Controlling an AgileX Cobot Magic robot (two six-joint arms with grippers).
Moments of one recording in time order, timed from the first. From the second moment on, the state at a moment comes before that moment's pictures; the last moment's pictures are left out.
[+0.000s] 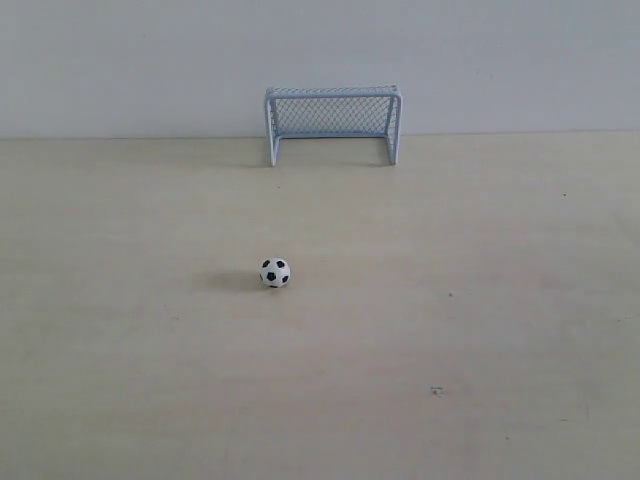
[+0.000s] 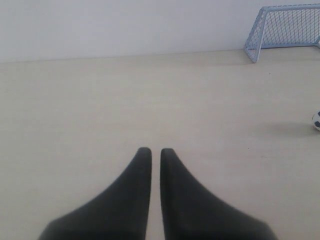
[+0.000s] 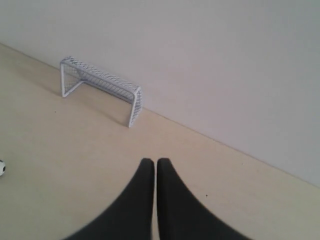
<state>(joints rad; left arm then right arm) 0.01 0.05 0.00 0.05 0.30 0.02 0.05 0.95 -1.10 0.40 0.68 -0.67</state>
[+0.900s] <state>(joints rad) 0.01 0.05 0.00 0.05 0.30 0.02 0.35 1.39 -1.44 0.43 0.99 -0.83</state>
